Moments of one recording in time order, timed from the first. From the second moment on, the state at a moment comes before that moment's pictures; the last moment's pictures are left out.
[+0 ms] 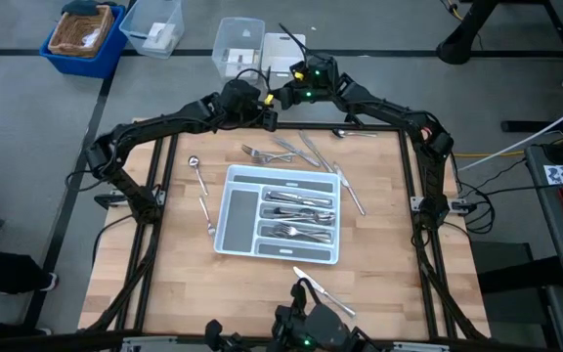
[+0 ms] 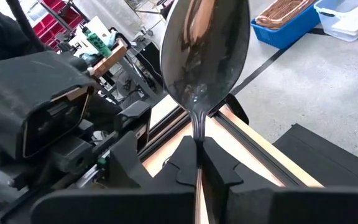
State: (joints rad) left arm 0.57 1.58 1.32 -0.30 -0.07 -0.52; right arm -0.65 1.98 1.75 -0.06 -0.45 0.48
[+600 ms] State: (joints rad) left arm 0.57 1.58 1.32 -0.30 -0.07 -0.46; right arm -0.65 1.98 1.75 -0.06 -0.47 0.46
